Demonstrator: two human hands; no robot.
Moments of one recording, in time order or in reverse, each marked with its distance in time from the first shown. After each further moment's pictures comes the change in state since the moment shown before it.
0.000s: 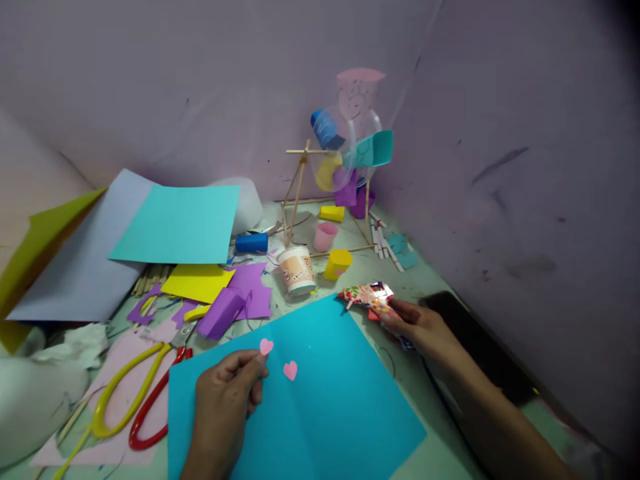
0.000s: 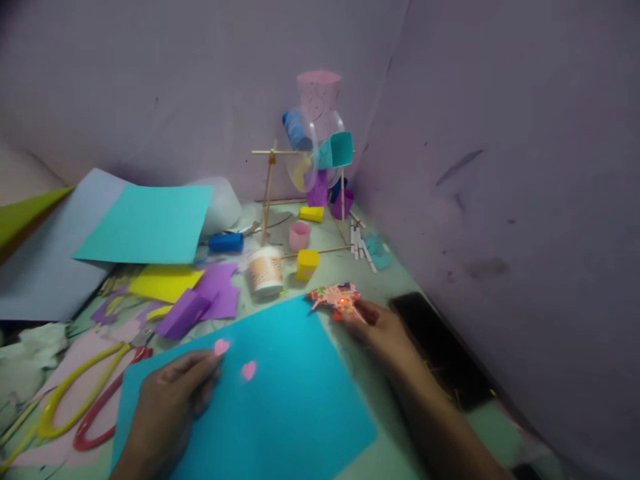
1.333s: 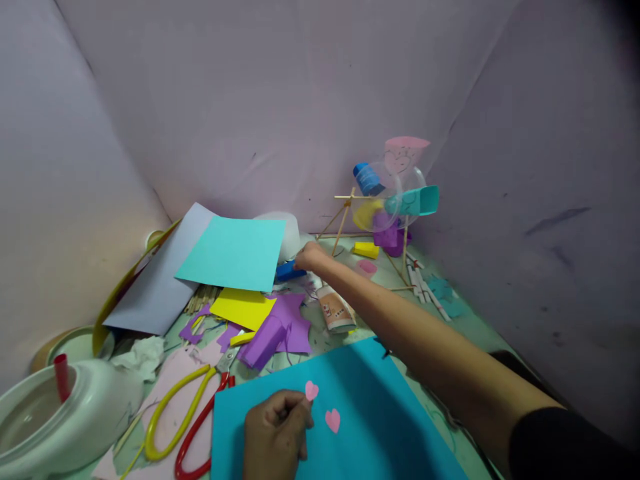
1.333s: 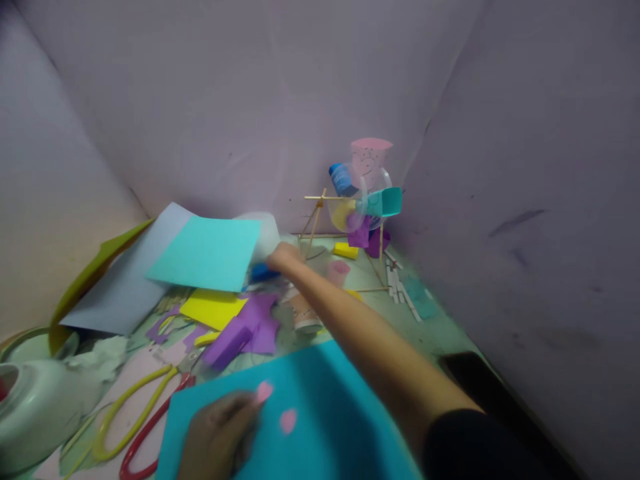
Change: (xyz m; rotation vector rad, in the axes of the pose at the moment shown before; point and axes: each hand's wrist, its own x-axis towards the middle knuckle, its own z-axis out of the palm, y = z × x) left_hand -0.005 0.005 0.003 0.043 0.028 0.031; right_hand 0.100 -0.186 0.216 -0.519 -0.309 -0.642
